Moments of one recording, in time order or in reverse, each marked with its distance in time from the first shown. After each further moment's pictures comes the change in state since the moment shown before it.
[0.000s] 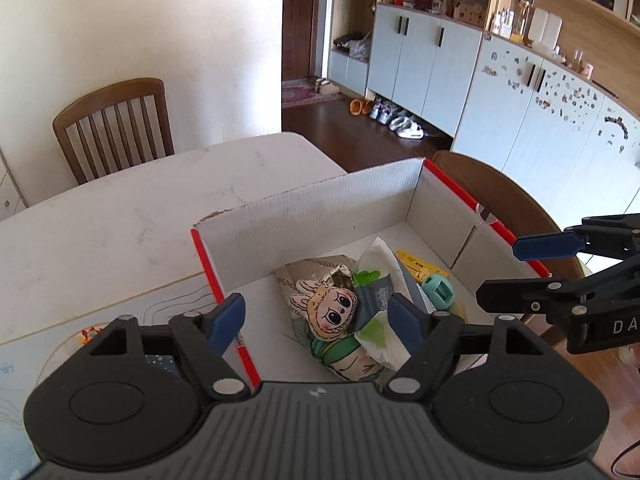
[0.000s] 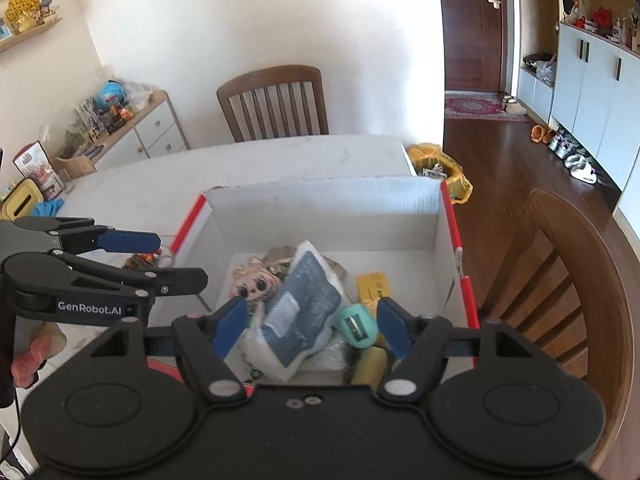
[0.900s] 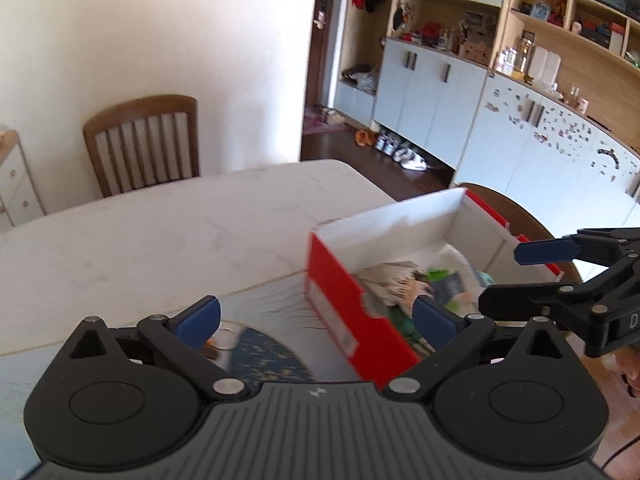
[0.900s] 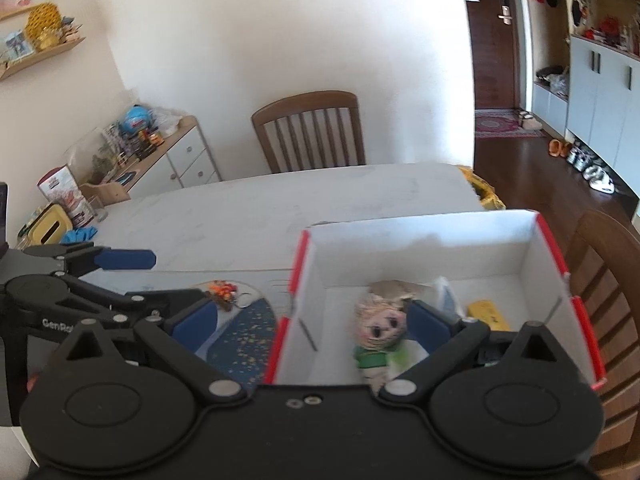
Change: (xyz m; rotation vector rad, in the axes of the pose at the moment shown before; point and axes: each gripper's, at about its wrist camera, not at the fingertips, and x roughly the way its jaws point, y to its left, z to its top) left arm -0.063 0.111 -0.027 -0.035 -0.099 -0.021; right arm 0.017 0.120 0.015 0.022 -0.068 0.033
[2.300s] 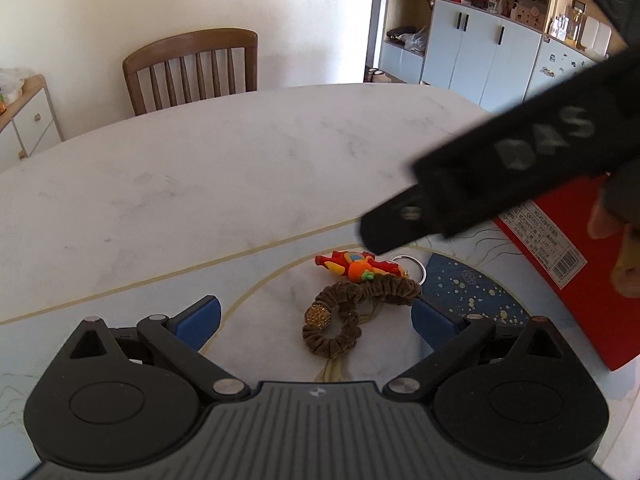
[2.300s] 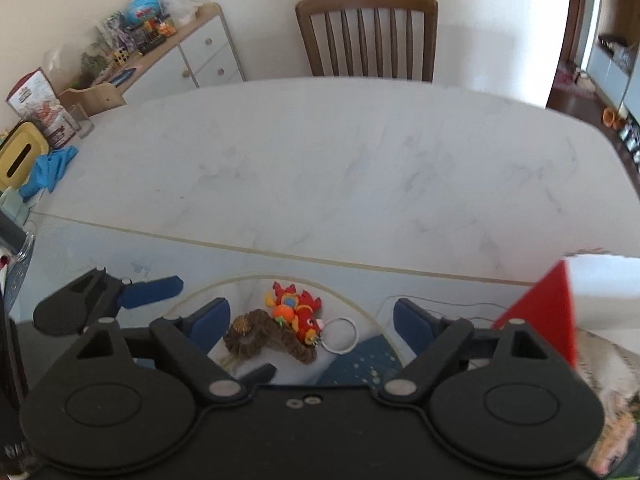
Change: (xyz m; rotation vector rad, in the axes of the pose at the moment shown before) left arm 0.118 0.149 -0.081 -0.016 0.108 0.078; right arm 0.234 0.109 0.034 -0.064 0.325 0.010
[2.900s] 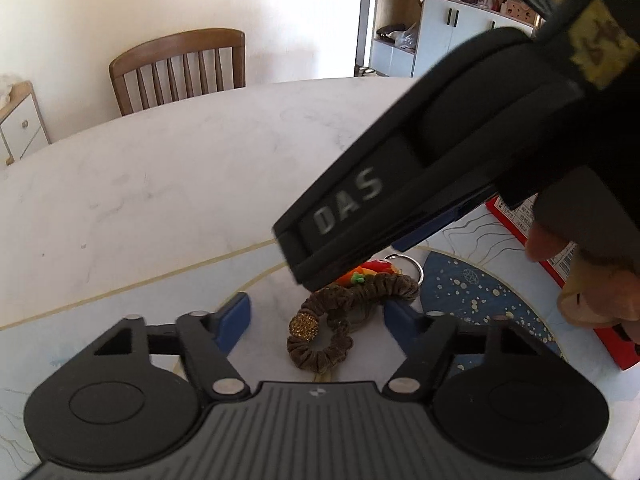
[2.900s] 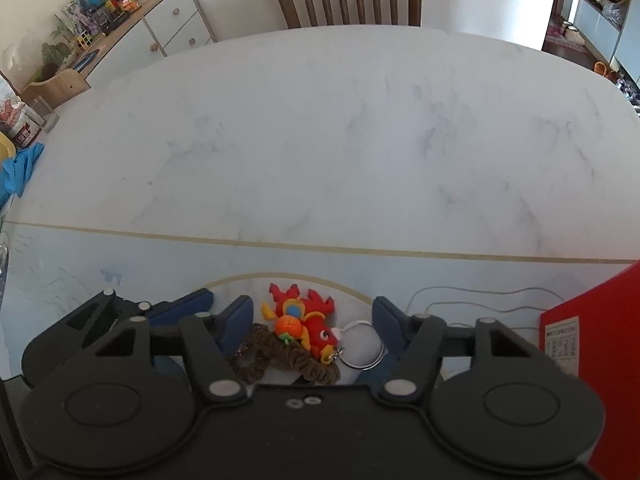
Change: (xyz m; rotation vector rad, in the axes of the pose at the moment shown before) left arm 0.014 -0.010 -0.004 0.028 -0.003 -0.003; right arm 0.046 0.006 0.007 0.072 0.116 -0.028
